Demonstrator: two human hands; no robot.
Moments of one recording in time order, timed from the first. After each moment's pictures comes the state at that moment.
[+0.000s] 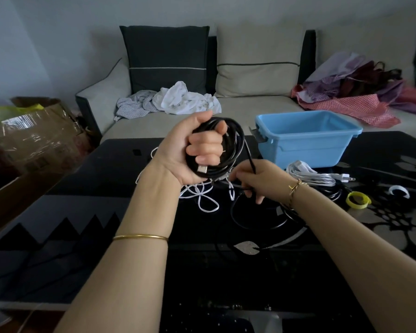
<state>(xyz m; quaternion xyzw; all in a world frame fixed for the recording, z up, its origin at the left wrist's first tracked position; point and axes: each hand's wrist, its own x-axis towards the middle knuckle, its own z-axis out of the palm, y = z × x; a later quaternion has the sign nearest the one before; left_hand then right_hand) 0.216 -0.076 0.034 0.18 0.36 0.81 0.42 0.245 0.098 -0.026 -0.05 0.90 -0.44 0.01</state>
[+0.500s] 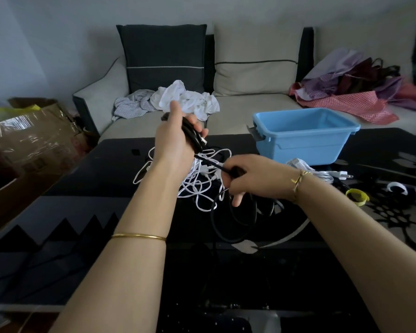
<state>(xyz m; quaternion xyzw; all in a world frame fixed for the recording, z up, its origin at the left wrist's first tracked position) 0.203 -0.055 0.026 0.07 0.44 0.89 -0.02 0.271 0.081 0.013 -0.16 0.93 -0.34 0.06</state>
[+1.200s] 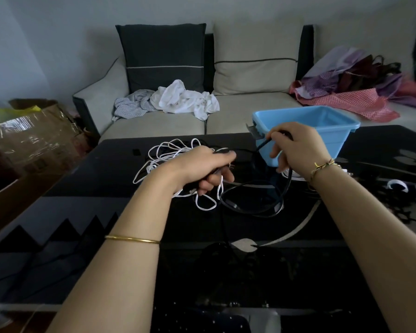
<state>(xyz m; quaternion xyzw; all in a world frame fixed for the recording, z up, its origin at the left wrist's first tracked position) 0.220 -0.060 0.012 0.20 0.83 0.46 0.24 0.249 0.139 0.002 0.02 0.84 -0.48 -0.23</state>
